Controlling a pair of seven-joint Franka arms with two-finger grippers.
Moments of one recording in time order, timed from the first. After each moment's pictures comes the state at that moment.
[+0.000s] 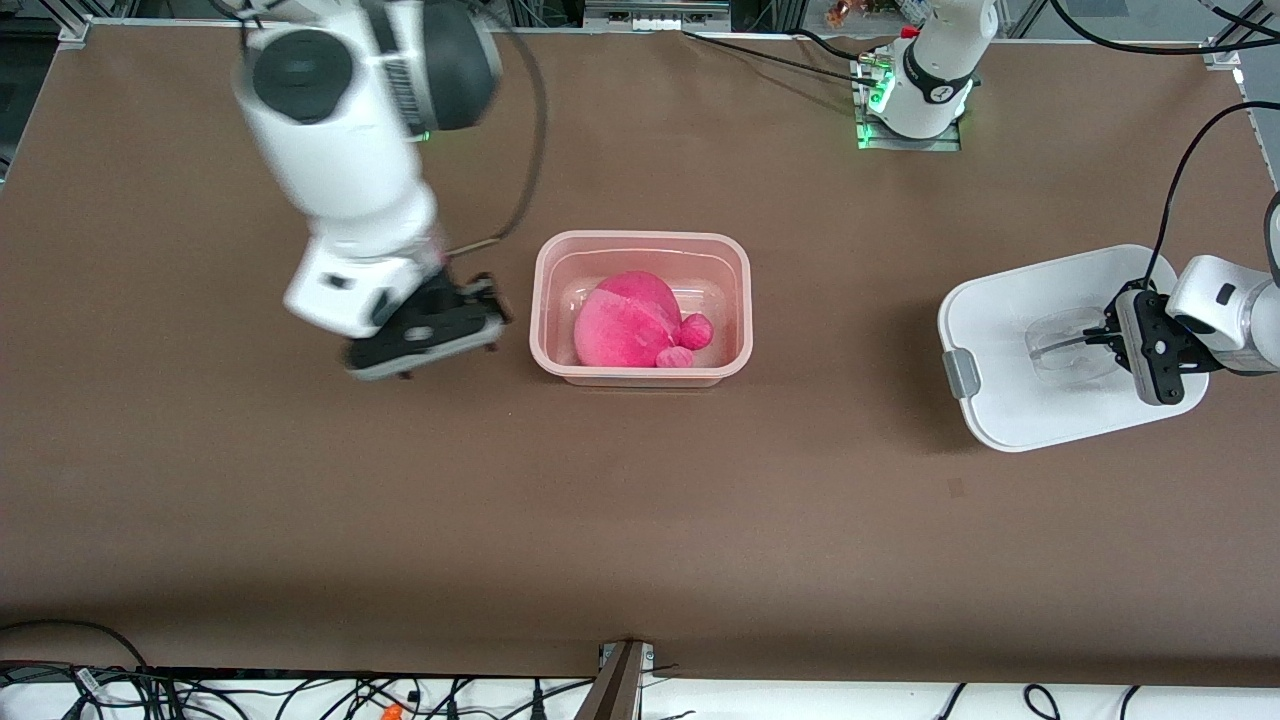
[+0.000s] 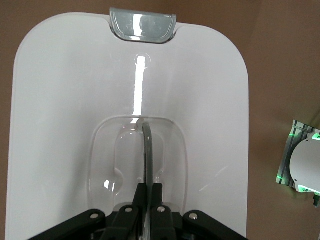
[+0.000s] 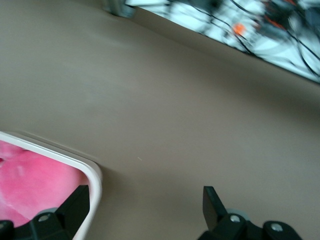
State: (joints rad) left arm 0.44 0.39 -0.35 -1.51 0.05 1.56 1.36; right arm 0.85 0.40 -0.55 -1.30 0.13 1.82 0.02
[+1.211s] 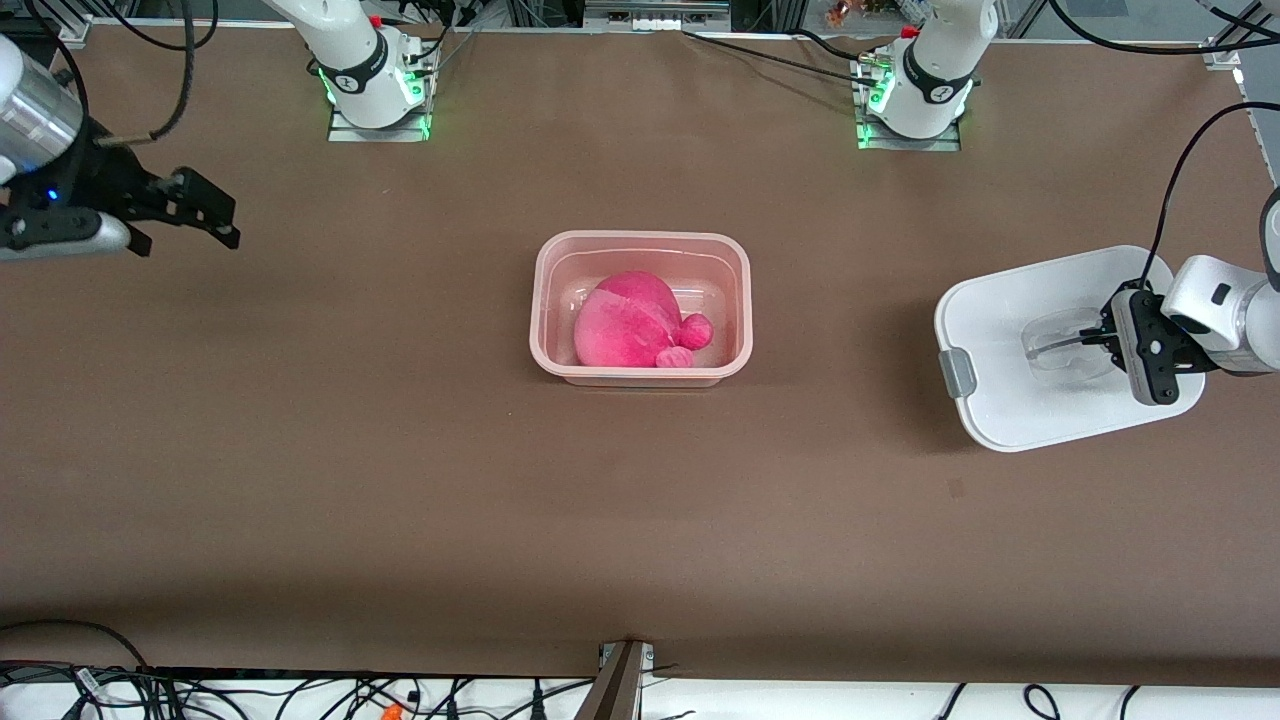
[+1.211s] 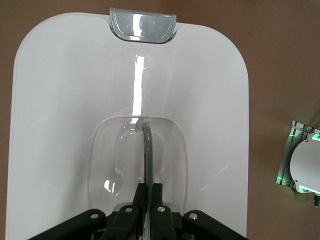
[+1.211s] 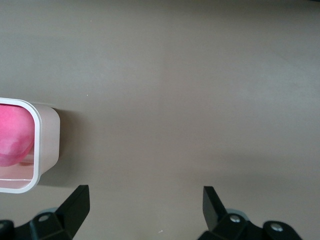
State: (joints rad) left arm 0.43 0.39 -0.36 -1.51 0.05 1.56 1.36; right arm 0.10 -0.06 0.00 -1.65 0.02 1.65 0.03
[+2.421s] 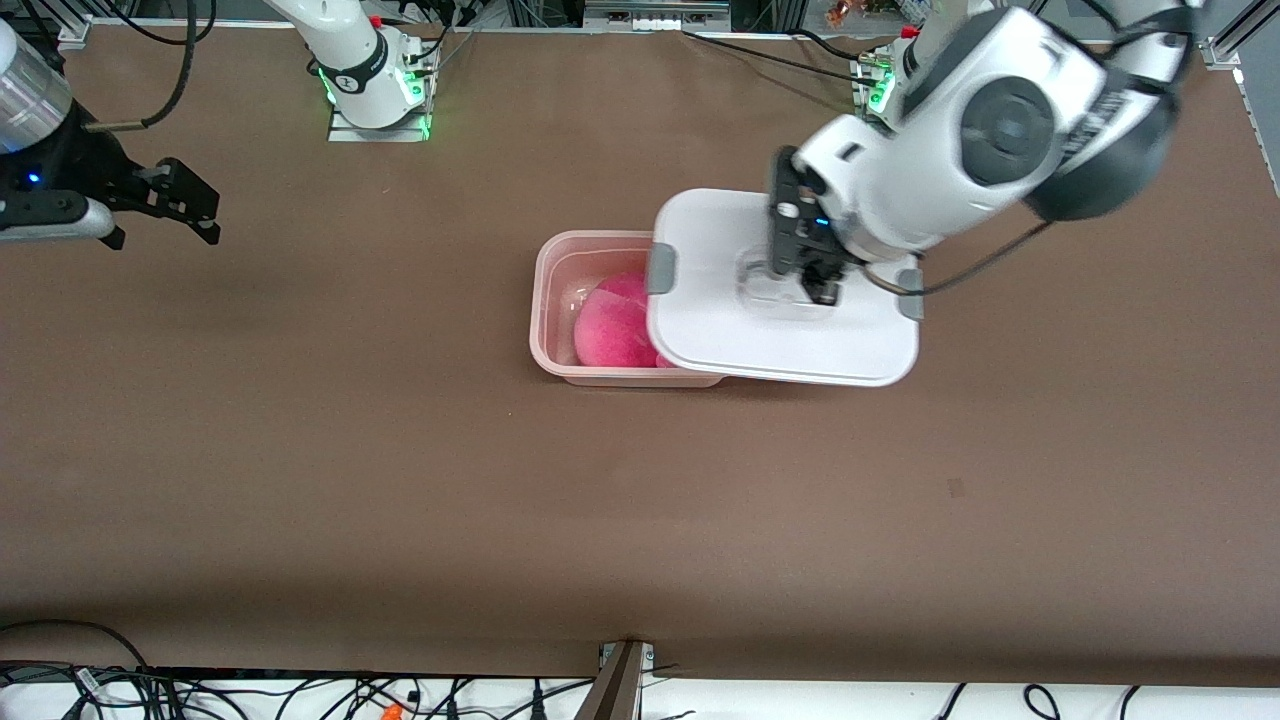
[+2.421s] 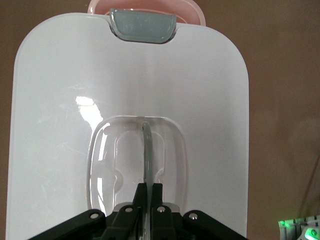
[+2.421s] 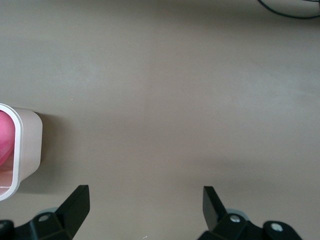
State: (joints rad) left arm 0.08 0.39 -0.74 -1.44 0.02 1.66 0.95; right arm 0.09 -0.03 0.03 -1.62 -0.05 1.66 0.03
